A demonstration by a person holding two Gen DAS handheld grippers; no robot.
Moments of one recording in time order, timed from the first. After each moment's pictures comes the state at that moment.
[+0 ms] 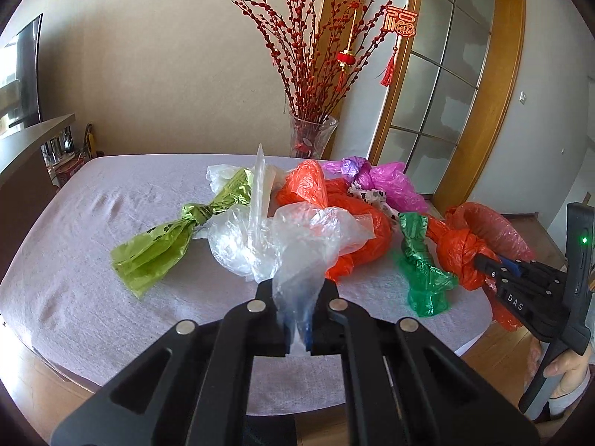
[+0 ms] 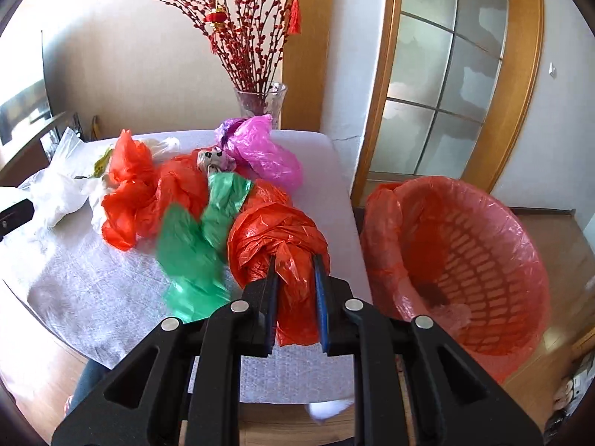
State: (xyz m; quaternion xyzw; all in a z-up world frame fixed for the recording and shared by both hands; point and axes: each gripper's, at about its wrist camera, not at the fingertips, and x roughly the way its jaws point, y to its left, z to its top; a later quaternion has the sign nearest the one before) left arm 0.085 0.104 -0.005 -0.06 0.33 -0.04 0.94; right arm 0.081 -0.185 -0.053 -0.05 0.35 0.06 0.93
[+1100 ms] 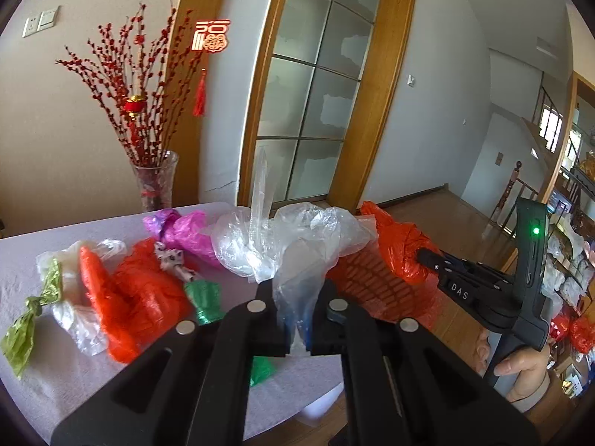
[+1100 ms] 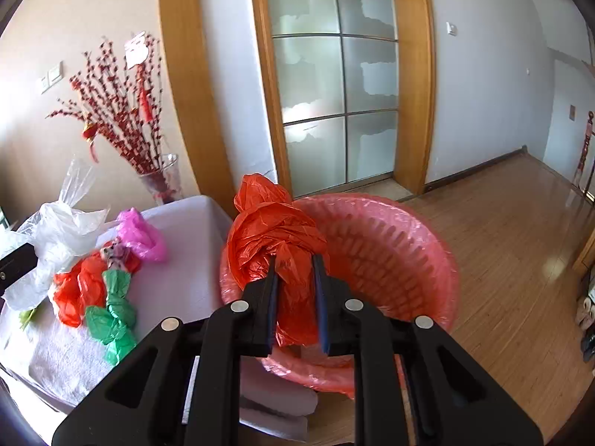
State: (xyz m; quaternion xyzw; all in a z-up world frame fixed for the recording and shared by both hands) left arm 0.115 -0.065 0.044 -0.03 0.28 -0.26 0.92; right arm 0.056 -0.340 -0.013 0.09 0.28 -0.08 0.95
